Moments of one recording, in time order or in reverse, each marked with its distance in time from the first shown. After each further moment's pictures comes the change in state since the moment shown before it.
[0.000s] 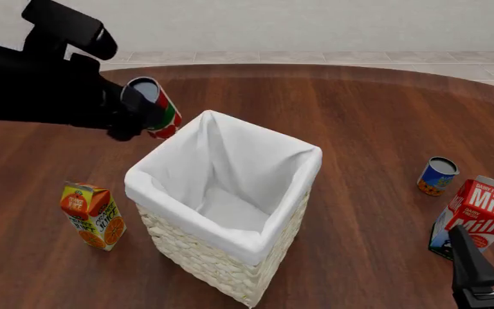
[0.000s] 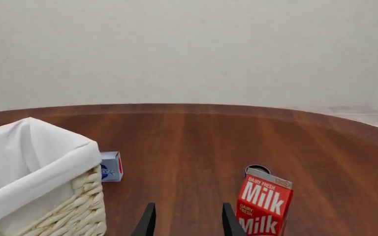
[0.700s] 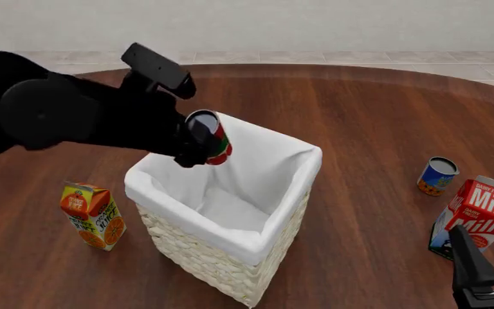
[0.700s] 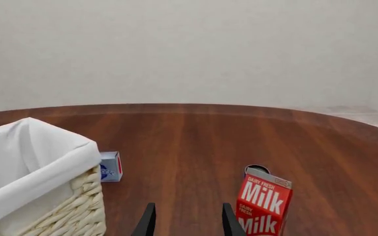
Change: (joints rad) left arm -0.141 0.157 0.054 -0.147 -0.036; right arm -0.003 0.000 0.000 0.001 0.000
